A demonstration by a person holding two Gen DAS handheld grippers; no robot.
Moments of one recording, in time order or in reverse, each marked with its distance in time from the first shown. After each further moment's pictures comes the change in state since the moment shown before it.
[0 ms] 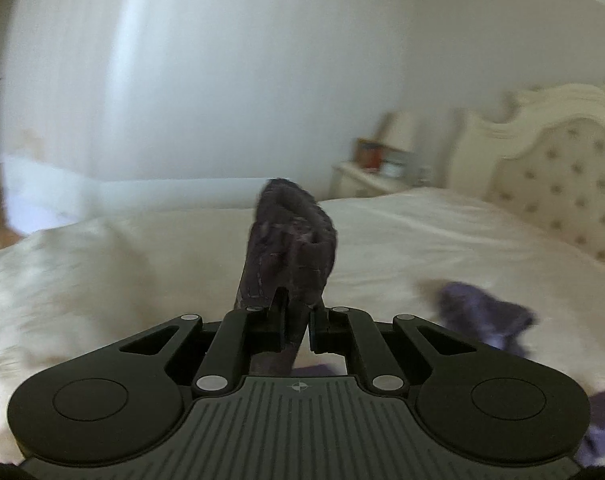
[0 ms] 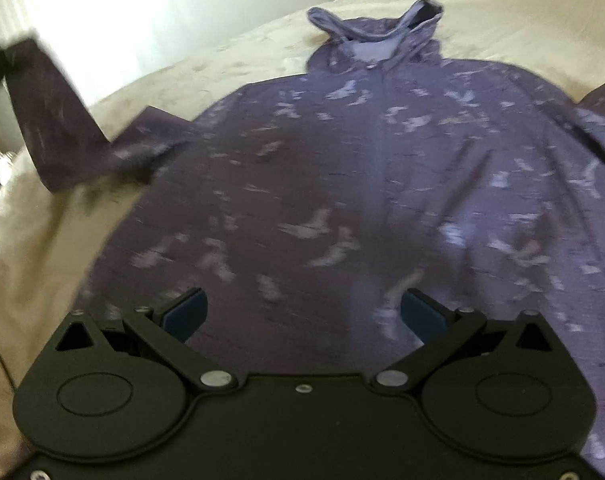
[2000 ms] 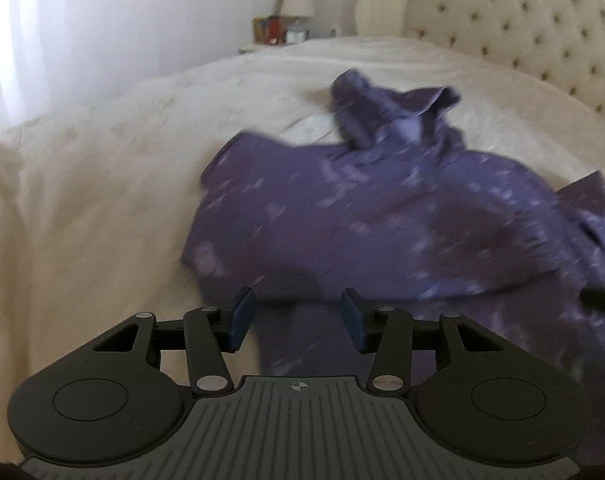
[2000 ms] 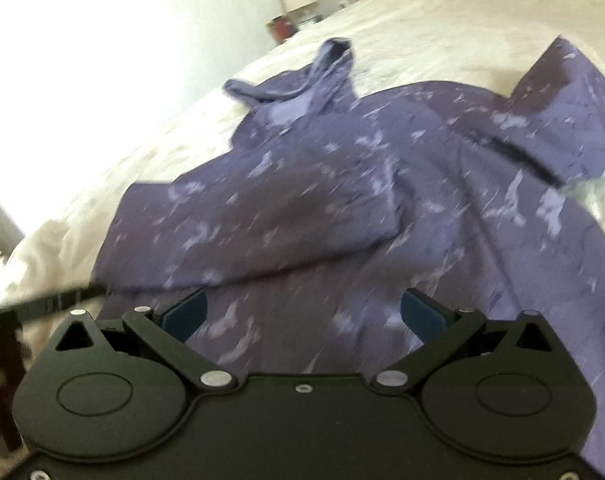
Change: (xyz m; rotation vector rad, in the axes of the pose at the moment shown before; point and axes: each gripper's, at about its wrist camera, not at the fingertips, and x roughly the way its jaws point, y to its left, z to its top) left arm 0.062 -0.092 -0.179 0.283 0.312 -0.089; right arm -0.008 -0.080 0.035 0.258 -0.130 0.011
